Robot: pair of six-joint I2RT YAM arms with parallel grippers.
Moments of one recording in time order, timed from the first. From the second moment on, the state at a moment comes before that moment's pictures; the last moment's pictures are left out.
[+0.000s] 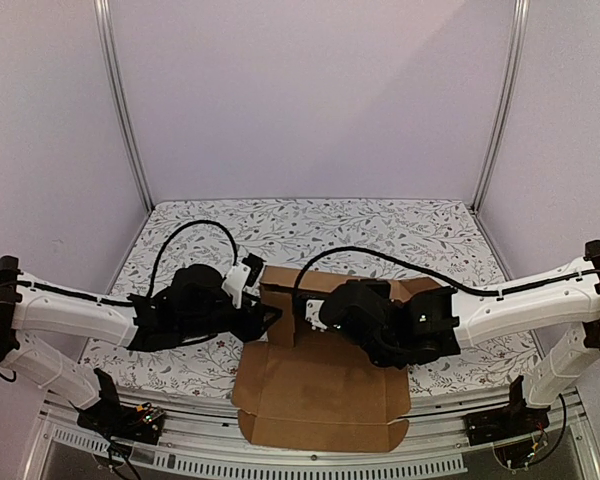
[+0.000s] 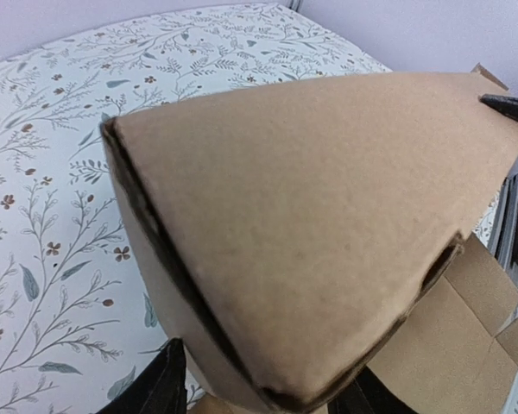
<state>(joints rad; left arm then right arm) -0.97 1.34 0.55 0.31 -0.07 -0.32 1.33 1.59 1.07 -0.32 1.00 -0.65</state>
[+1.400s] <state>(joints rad) -1.06 1.44 0.62 0.32 -0.48 -0.26 1.39 1.68 1.13 -0.44 1.09 -0.45</state>
